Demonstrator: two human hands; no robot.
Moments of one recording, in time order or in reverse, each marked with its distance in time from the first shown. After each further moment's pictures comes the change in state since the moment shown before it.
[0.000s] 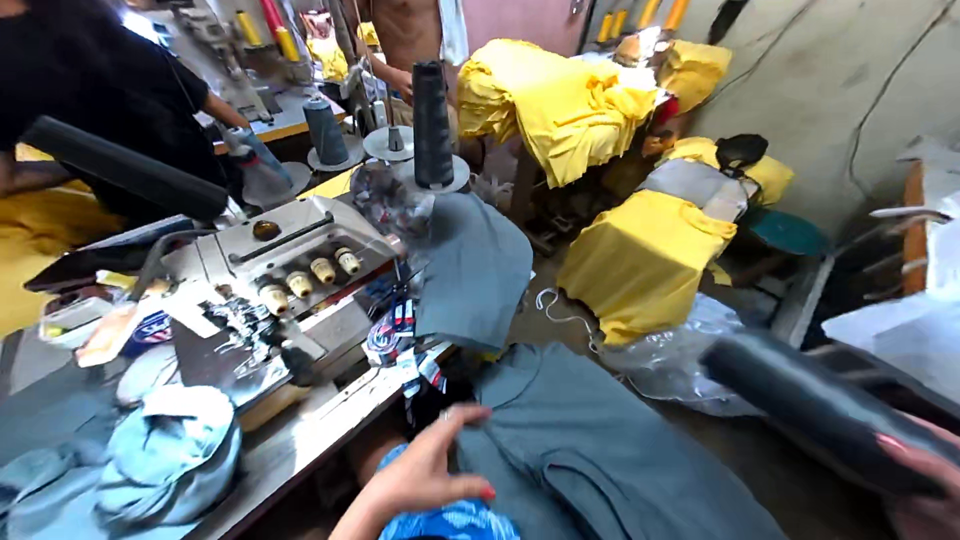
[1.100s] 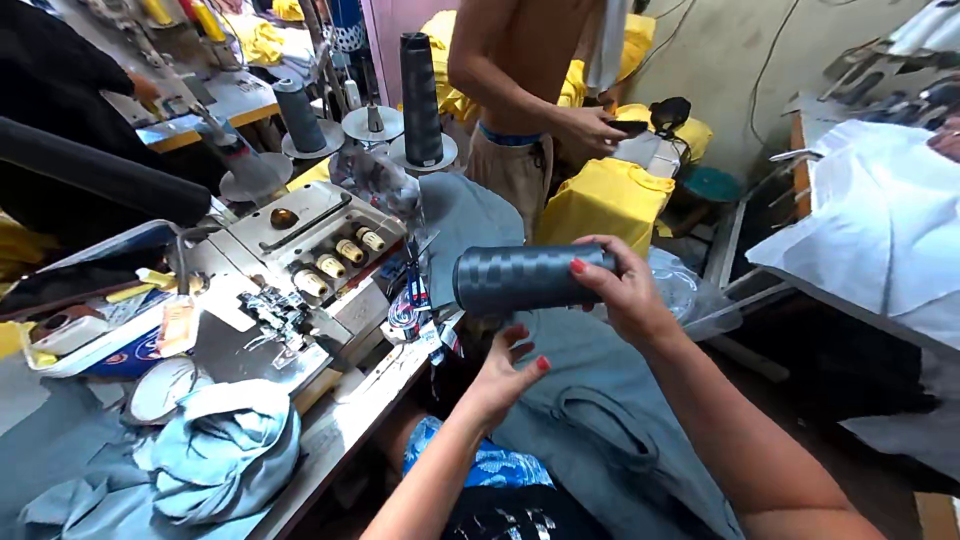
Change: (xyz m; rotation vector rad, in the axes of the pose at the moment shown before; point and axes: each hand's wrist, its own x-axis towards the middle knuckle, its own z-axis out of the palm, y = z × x) left_hand 0.037 0.043 0.014 -0.661 0.085 -0.184; right_hand -0.060 -0.135 0.272 0.062 -0.414 -0.236
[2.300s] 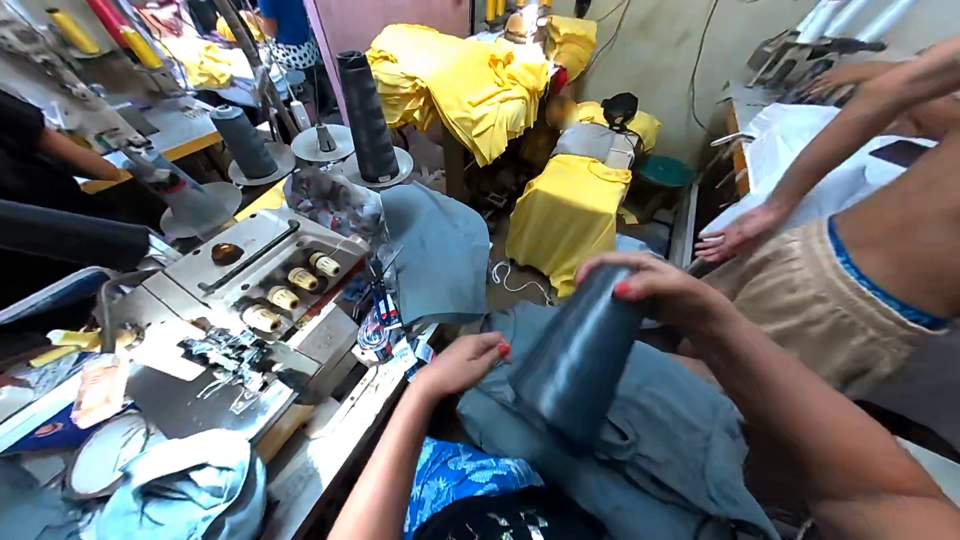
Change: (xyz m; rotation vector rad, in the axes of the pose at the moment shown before) left_hand 0.043 0.030 -0.037 0.785 -0.444 0.146; right_hand 0.002 0.007 -0.101 0.095 -0.513 0.098
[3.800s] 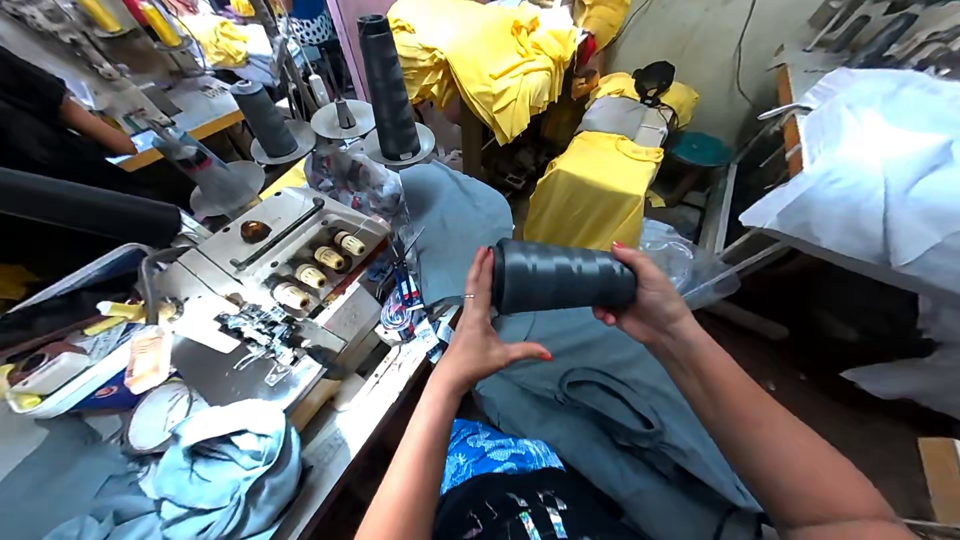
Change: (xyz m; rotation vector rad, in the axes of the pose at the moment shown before) left_hand 0.000 -0.017 0.016 -0.136 0.629 0.327; right_hand 0.023 0.025 0.070 0.538 0.589 0.265
